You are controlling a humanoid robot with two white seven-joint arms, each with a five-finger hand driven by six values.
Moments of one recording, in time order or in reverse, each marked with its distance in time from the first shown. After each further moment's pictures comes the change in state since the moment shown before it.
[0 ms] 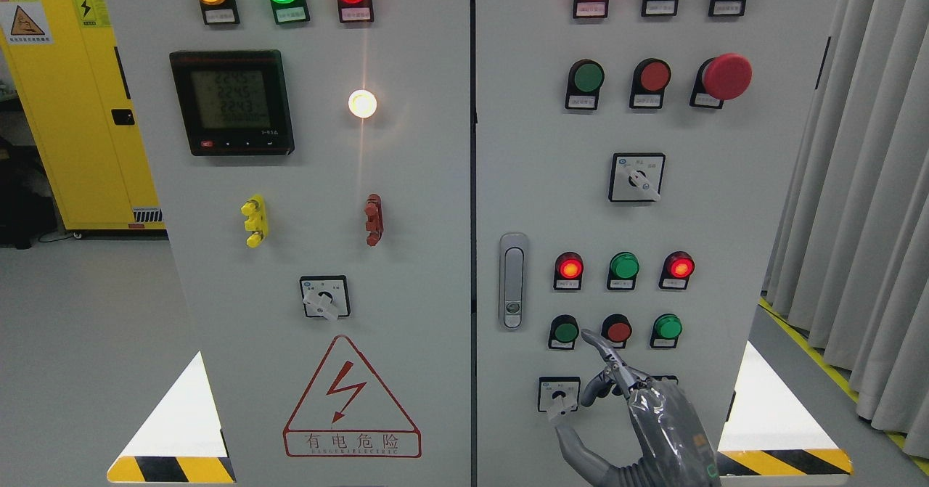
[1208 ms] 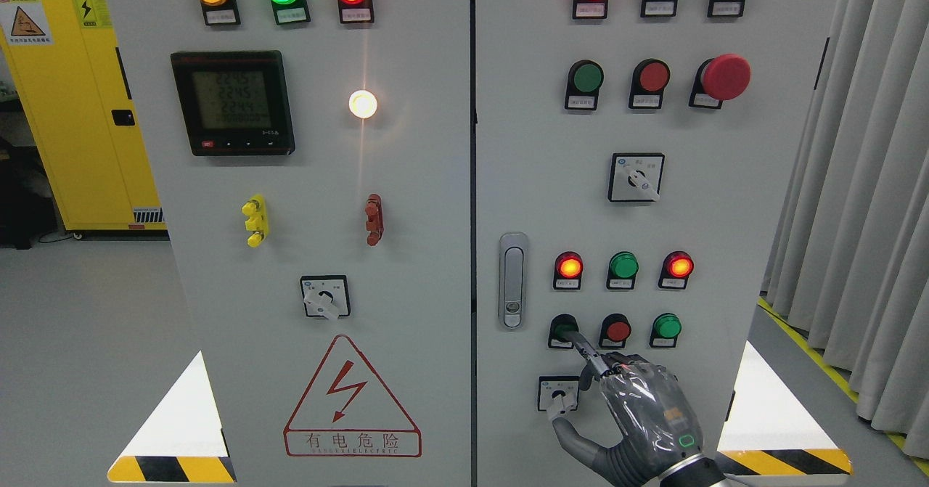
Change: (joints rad) left arm 0.000 0.000 0.000 0.000 0.000 0.000 -0.001; right arm -0.131 -0.011 -0.033 0.122 0.480 0.010 -0.024
